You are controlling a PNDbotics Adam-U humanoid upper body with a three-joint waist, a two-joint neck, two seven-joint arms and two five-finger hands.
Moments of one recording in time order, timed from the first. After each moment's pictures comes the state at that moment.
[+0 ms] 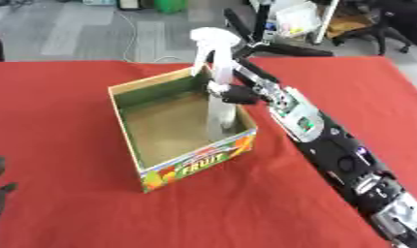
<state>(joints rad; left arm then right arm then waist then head) -0.17 0.18 -0.08 -1.69 -0.05 -0.17 -0.07 -0.78 -0.46 0.22 -1.17 0.16 -0.25 0.19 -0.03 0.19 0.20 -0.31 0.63</state>
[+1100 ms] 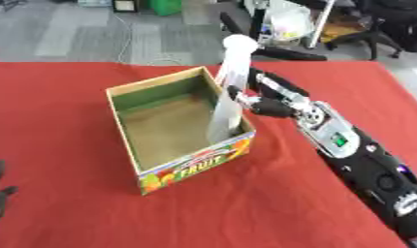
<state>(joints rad) -0.16 0.18 -0.07 -1.69 -0.06 -0.17 -0.06 -0.59 -0.56 0.20 -1.35 -0.01 -0.23 0.22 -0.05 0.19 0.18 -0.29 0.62</state>
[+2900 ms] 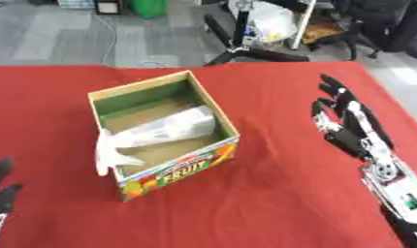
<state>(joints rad) -0.15 0.20 -0.05 -1.68 -0.06 -0.17 -0.05 -0.14 -0.42 -0.09 -1.63 0.06 -0.31 -0.16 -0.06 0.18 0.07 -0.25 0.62</state>
